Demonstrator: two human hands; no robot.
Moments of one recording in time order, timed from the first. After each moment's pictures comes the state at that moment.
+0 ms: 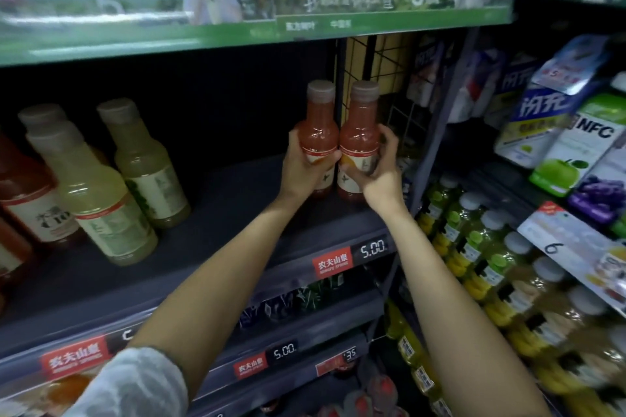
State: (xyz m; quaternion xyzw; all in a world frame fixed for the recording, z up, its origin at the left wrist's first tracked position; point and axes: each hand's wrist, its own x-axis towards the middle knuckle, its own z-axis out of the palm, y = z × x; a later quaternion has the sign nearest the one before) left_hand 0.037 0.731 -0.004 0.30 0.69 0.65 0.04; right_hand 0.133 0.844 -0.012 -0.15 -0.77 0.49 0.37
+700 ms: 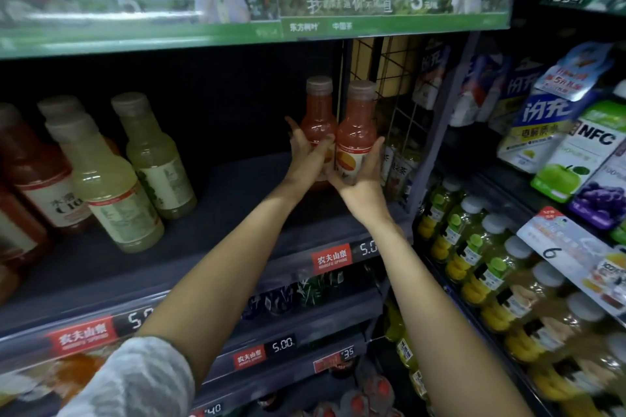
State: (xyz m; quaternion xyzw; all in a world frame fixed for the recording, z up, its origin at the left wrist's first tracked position) left_hand 0.046 0.727 0.023 0.25 0.70 0.65 0.17; right_hand 0.130 0.805 -0.011 -0.20 -0.79 0.50 0.30
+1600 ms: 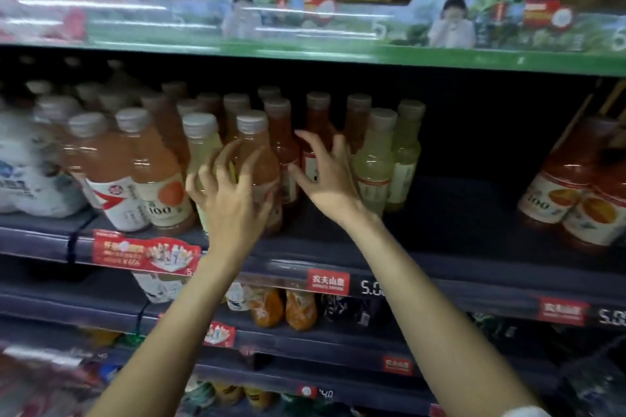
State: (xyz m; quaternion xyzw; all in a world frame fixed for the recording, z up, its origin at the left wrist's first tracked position) left_hand 0.047 0.300 0.004 0.06 0.87 0.10 -0.48; right_hand 0.034 0.457 0.044 0.13 -0.90 0.36 0.22
